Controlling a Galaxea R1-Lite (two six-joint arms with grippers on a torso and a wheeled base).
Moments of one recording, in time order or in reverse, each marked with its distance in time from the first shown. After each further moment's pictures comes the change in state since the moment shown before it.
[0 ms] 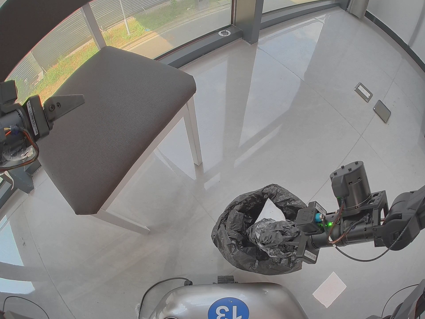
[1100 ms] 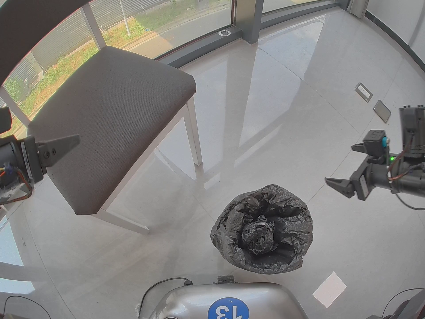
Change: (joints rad) left arm -0.055 -0.101 0.111 0.067 0.061 0.179; right arm -0.216 -0.303 -0.167 0.189 -0.229 0.206
